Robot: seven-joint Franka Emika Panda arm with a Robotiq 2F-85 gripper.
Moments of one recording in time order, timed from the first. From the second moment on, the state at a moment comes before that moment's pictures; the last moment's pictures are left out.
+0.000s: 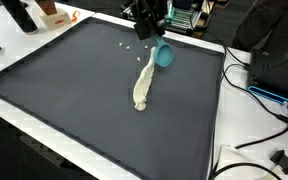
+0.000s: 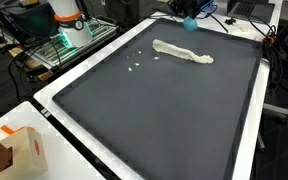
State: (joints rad) arm 0.09 0.07 0.11 -2.22 0.77 2.45 0.07
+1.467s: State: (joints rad) arm 0.05 0.15 0.08 -2.20 1.15 2.48 -0.30
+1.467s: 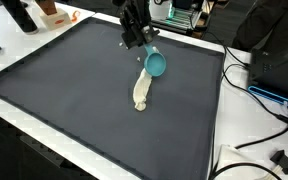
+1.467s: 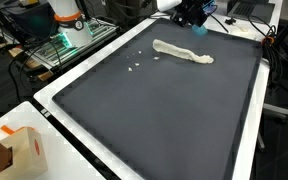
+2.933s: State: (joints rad) arm 0.05 0.22 0.07 -2.06 1.06 2.48 -0.18
